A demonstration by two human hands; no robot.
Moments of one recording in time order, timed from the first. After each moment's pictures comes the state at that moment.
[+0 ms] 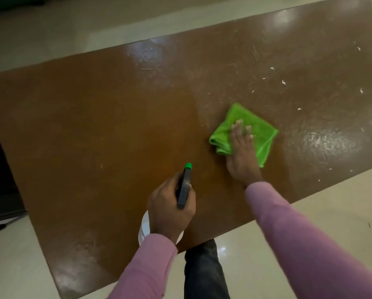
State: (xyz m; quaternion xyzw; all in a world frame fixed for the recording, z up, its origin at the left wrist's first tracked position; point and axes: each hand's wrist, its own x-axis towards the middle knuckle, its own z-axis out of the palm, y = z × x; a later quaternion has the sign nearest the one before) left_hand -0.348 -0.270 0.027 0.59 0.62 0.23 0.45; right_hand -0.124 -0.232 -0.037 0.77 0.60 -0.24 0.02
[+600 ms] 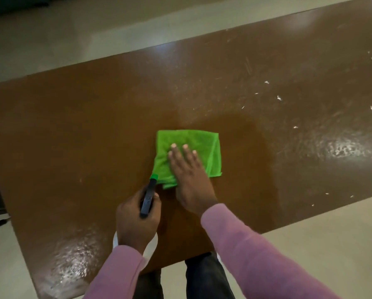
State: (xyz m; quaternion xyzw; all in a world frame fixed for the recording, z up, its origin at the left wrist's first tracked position) left_hand -0.335 -0.249 0.026 0.55 0.70 0.20 0.41; right_hand -0.179 -0.218 -0.032 0.61 0.74 -0.28 0.01
